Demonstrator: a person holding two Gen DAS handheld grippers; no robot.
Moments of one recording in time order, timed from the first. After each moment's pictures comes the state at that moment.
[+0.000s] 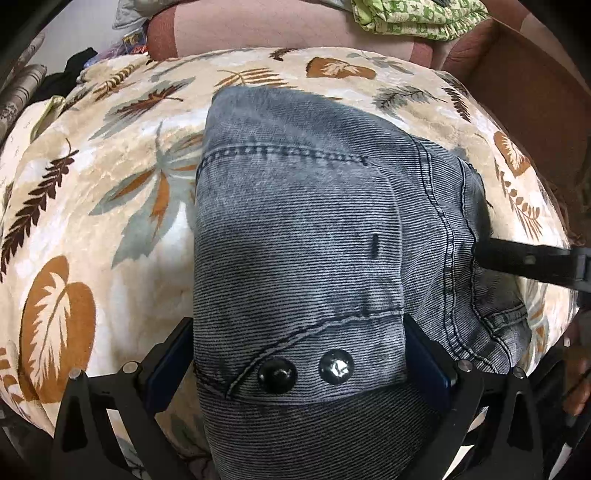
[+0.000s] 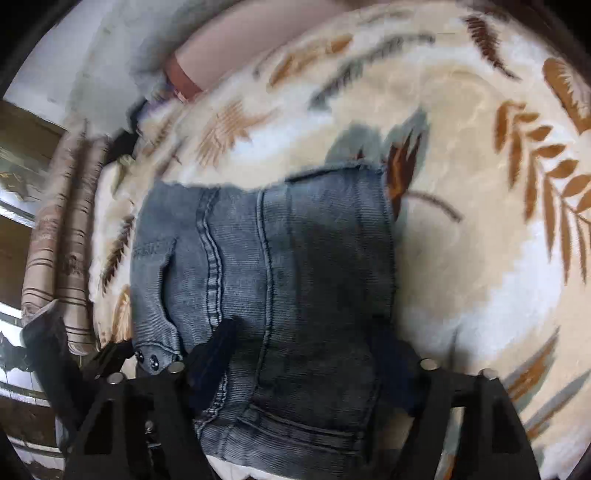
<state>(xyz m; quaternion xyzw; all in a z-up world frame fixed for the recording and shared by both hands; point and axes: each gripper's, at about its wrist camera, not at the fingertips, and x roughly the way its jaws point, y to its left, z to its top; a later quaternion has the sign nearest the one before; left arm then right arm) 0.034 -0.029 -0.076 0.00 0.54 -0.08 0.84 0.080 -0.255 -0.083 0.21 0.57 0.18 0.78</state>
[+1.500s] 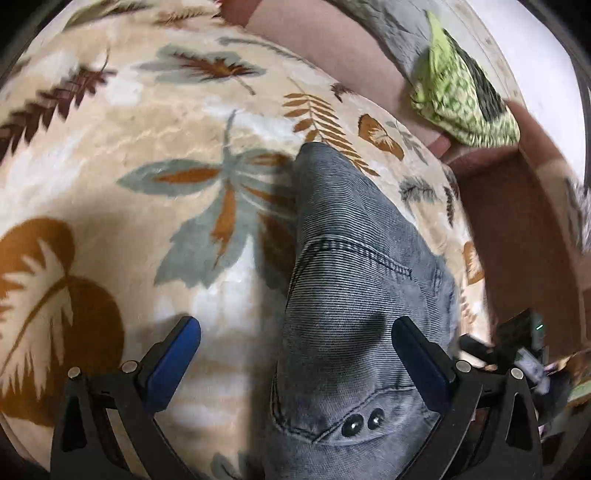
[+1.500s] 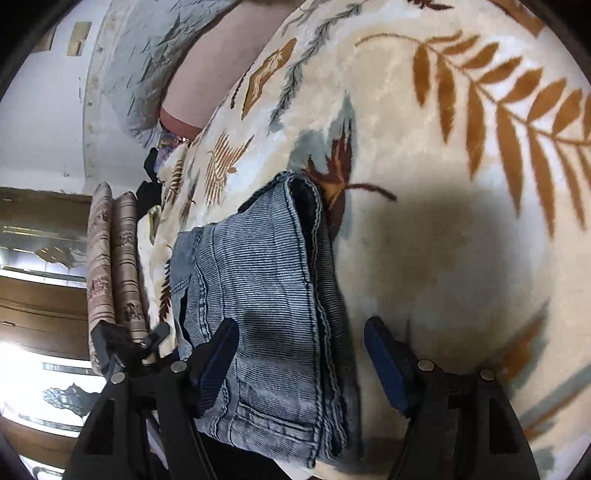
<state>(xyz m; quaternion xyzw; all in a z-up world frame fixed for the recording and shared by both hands) 0.074 0.055 -0.079 -0.24 0.52 -0.12 0.81 0.085 -0.309 -0.109 0.37 0.56 0.21 0.71</state>
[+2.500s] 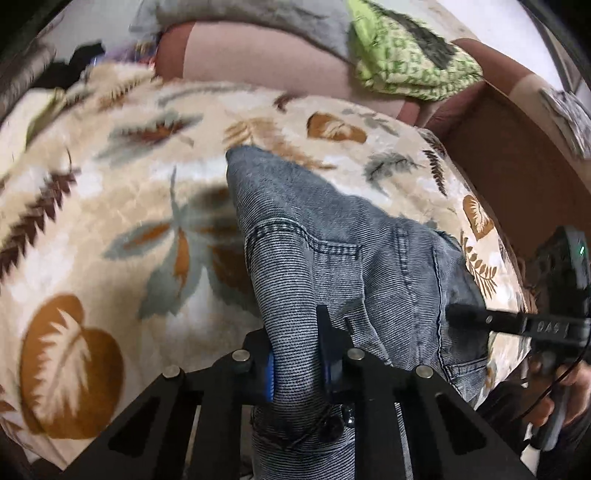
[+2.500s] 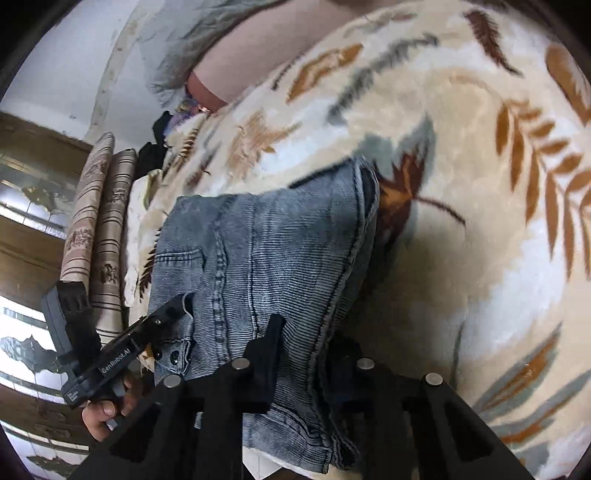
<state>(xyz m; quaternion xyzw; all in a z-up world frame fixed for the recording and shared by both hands) 0.057 0.008 -0.034 -0.09 0.48 -0.14 0.86 0.081 -0.265 -0.068 0.25 0.55 0.23 0.76</state>
